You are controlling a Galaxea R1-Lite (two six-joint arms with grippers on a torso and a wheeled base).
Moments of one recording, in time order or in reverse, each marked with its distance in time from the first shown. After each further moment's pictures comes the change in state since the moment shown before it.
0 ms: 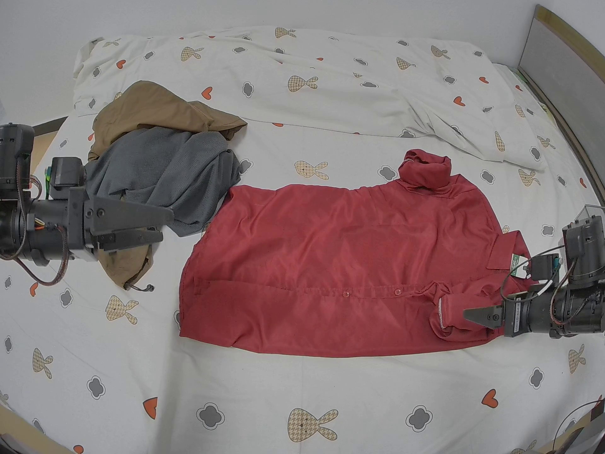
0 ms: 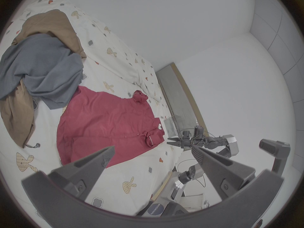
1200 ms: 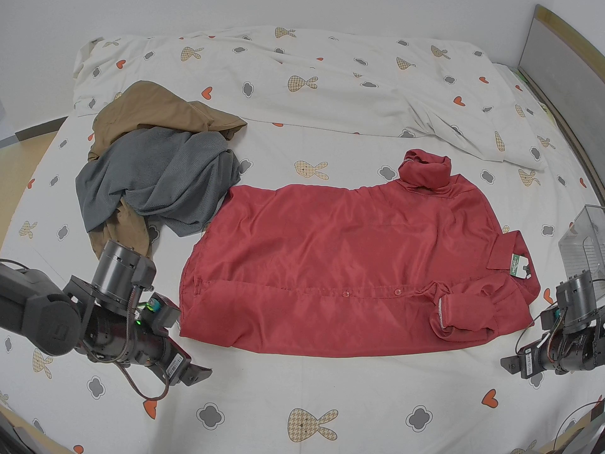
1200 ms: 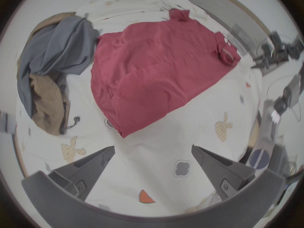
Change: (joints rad) left arm -0.324 0.245 0.298 -0.031 0.972 0.547; right arm -0.147 0.053 0.244 -0.027 -0.325 -0.214
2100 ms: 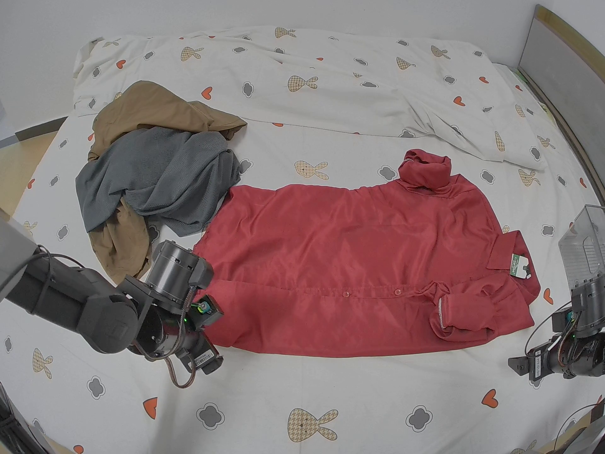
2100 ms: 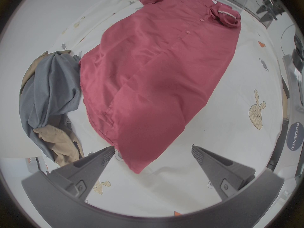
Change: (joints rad) left arm -0.104 0.186 -0.121 -0.080 0.278 0.251; right arm -0.033 -0.098 0.046 -0.003 0.021 -0.003
